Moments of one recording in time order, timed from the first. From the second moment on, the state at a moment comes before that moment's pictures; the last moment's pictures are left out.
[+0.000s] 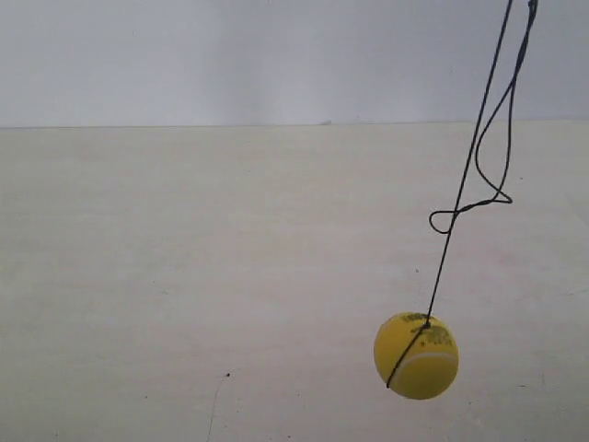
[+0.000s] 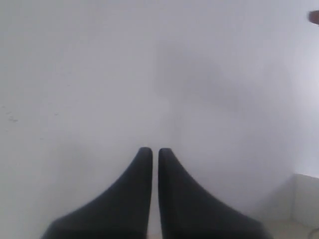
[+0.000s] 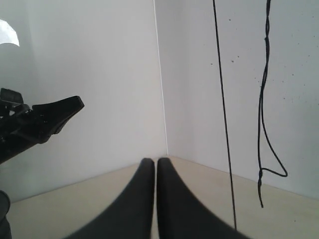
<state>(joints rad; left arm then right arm) -0.30 0.11 -0.03 0.35 -0.44 -0.57 0.30 0.01 -0.06 -1.27 -0.69 1.51</state>
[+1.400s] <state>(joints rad) -0.02 0.00 0.00 -0.03 0.28 0.21 0.30 0.01 -0.06 -1.27 -0.69 1.51</state>
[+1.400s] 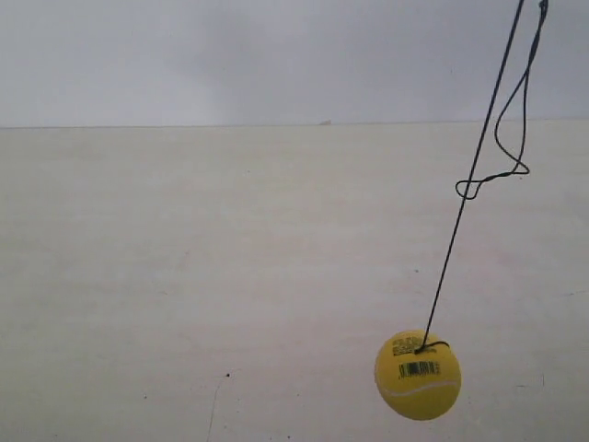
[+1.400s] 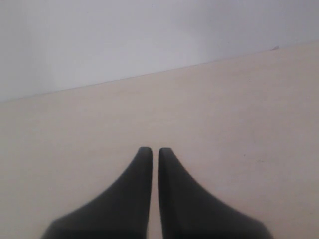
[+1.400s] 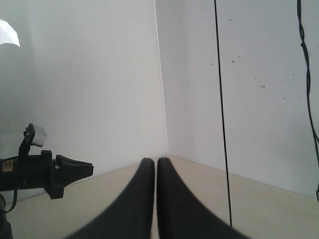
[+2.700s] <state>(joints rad) -0.02 0.00 0.00 -0.03 0.28 0.21 0.30 0.01 -0.01 -0.04 -0.33 0.40</state>
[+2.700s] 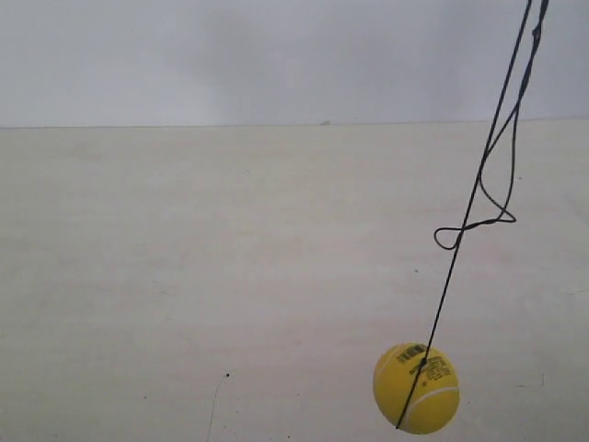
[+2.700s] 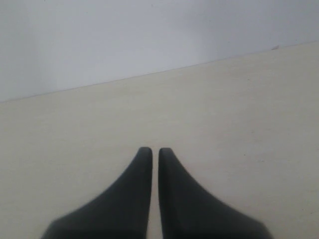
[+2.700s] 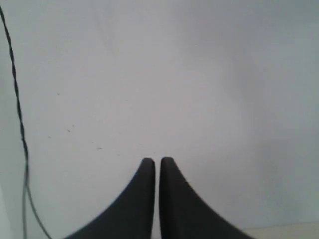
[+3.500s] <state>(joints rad) -0.02 0.00 0.00 -0.03 0.28 0.21 0.04 0.01 0.00 -0.04 0.33 -0.01</state>
